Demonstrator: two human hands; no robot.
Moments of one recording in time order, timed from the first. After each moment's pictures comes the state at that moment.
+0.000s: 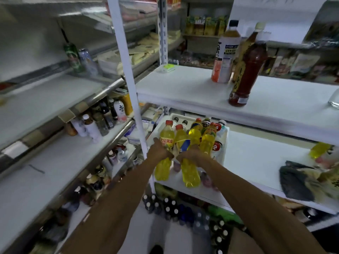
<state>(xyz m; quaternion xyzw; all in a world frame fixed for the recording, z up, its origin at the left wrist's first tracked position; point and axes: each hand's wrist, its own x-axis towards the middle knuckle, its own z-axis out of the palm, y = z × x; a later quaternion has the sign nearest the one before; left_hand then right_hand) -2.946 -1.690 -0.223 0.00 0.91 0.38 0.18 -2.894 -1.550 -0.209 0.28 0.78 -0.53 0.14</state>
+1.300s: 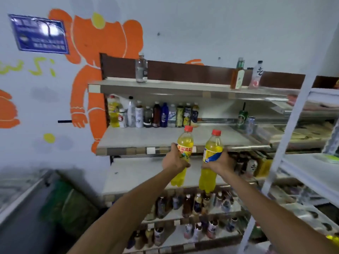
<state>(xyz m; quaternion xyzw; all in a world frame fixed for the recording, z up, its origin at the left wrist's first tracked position) -2.671 -1.970 -0.030 -0.33 0.85 0.34 -0.22 -2.783 -1.836 -0.030 -0.17 0.85 -0.49 0.06</state>
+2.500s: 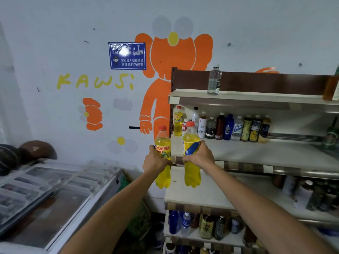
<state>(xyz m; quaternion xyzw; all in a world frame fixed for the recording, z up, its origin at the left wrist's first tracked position) -2.430 -2.220 -0.025 -0.50 0.72 0.34 -0.34 -2.573 -2.123 0.007 -0.38 0.82 -0.42 0.10</state>
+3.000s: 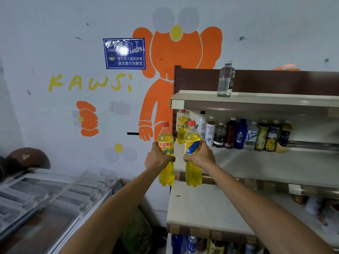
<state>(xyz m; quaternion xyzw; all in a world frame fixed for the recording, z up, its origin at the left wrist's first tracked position) -2.508 -2.339 -0.014 -0.48 0.73 0.33 -0.35 -2.649 -2.250 0.001 -0.38 0.81 -0.44 0.09</state>
